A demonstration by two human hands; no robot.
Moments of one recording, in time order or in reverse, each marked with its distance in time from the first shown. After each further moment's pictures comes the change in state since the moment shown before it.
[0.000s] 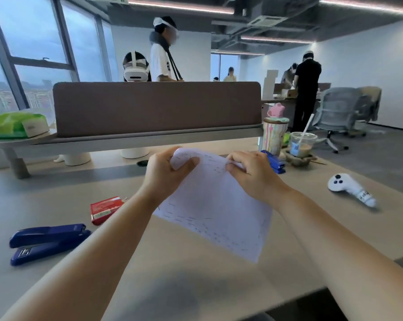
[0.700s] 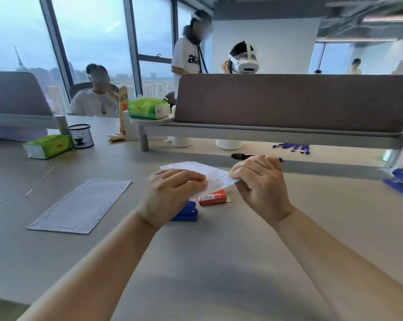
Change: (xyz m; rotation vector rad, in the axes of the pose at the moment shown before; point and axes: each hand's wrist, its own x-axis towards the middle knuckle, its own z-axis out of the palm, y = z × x) left_hand -0.076 -0.094 -0.179 0.699 0.106 0.634; right_hand 0.048 -0.108 0.165 0.011 0.344 -0.626
